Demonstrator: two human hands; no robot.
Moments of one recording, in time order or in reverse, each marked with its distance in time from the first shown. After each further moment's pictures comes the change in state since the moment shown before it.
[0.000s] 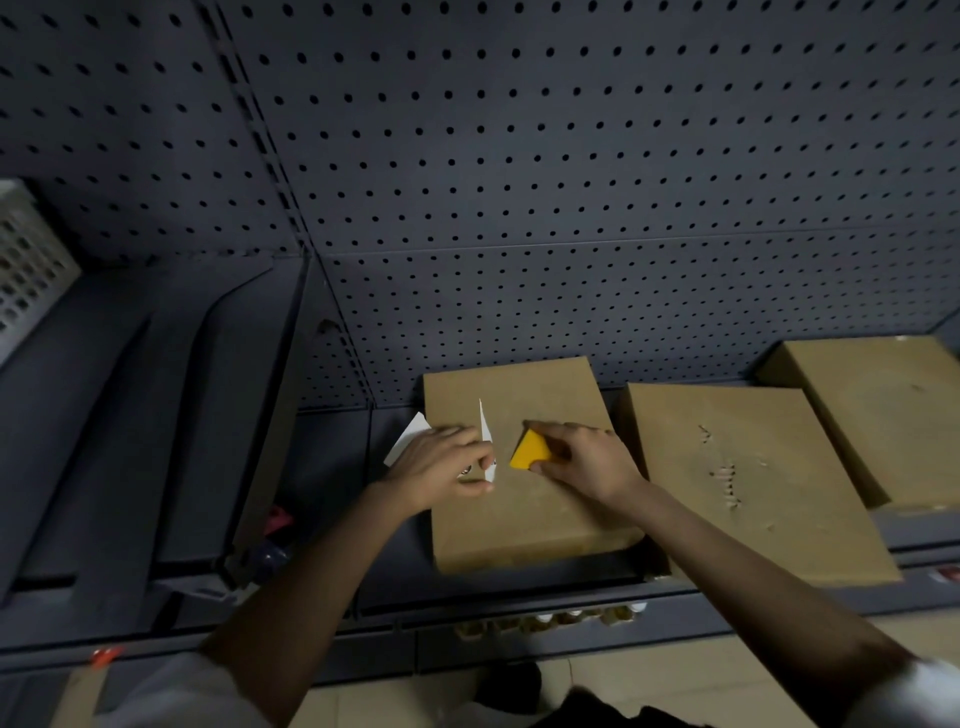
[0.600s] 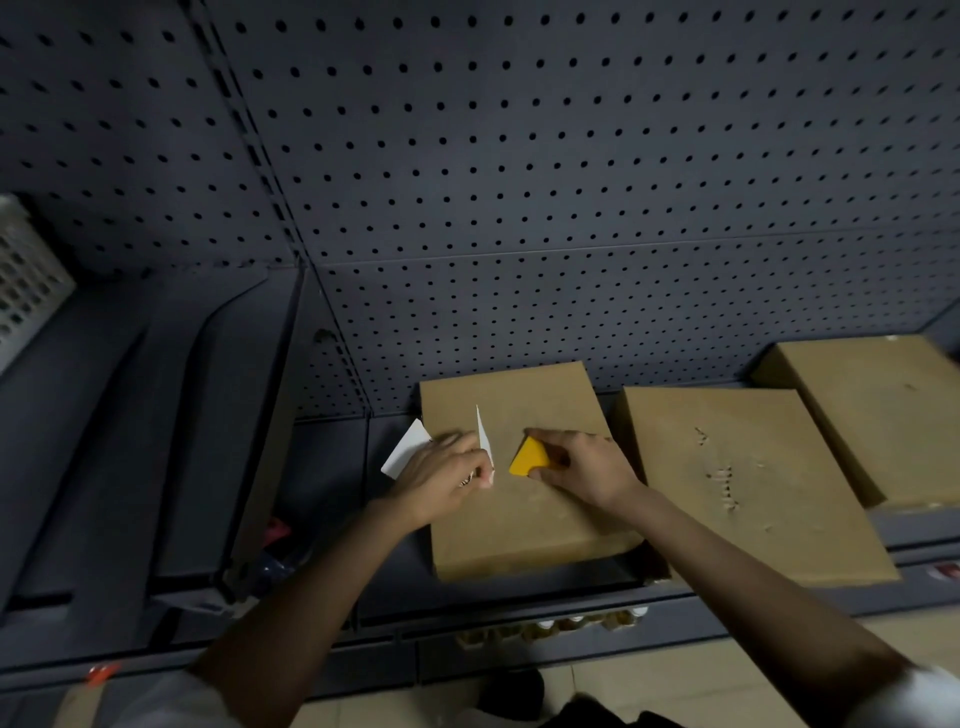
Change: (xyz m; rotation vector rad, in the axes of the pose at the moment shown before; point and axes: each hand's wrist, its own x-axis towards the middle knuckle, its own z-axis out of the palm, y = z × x) left_hand 0.000 0.006 0.004 -0.121 0.033 -0.052; right_hand 0.001 0.001 0.001 0.026 -0.036 0.071
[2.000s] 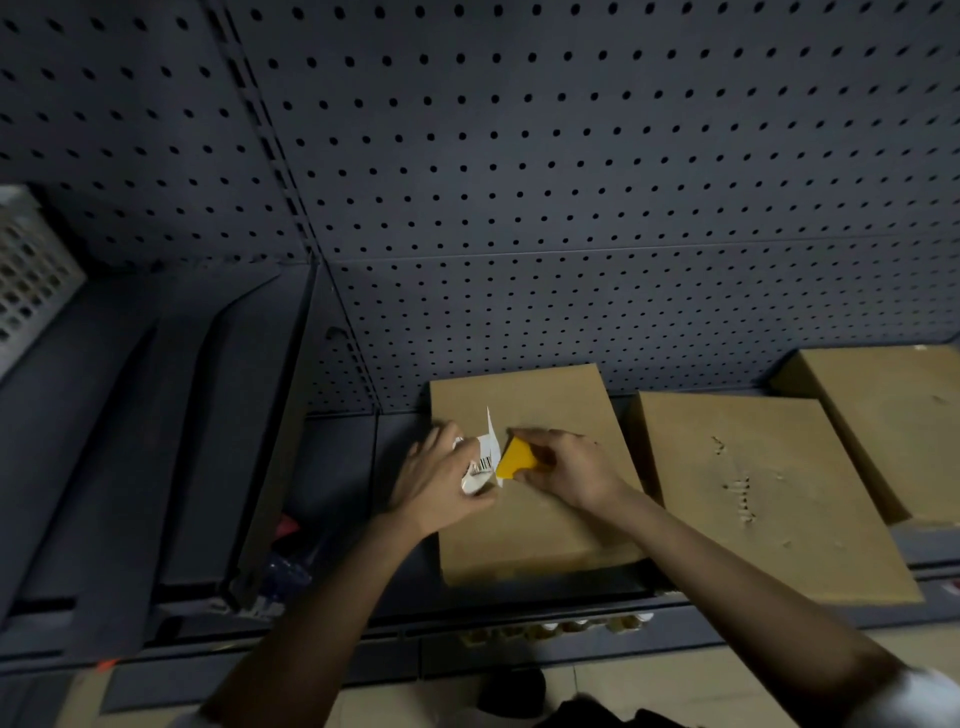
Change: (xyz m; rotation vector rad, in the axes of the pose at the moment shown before) left_hand -0.006 -0.003 0.007 0.148 0.119 -0.249; right_hand 0.012 -0.027 0.004 0.107 -0.014 -0.063
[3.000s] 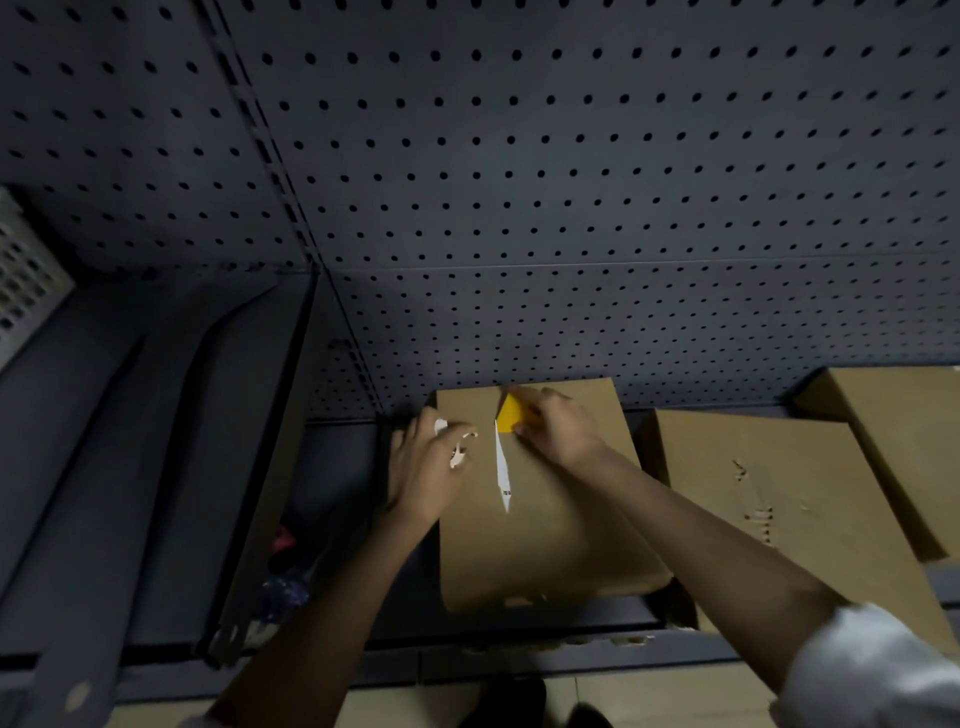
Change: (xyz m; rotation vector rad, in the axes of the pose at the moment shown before) left_hand 0.027 -0.015 0.003 -0.068 0.188 -0.260; right_hand 0.073 -0.004 -0.012 -0.050 0.115 -0.002
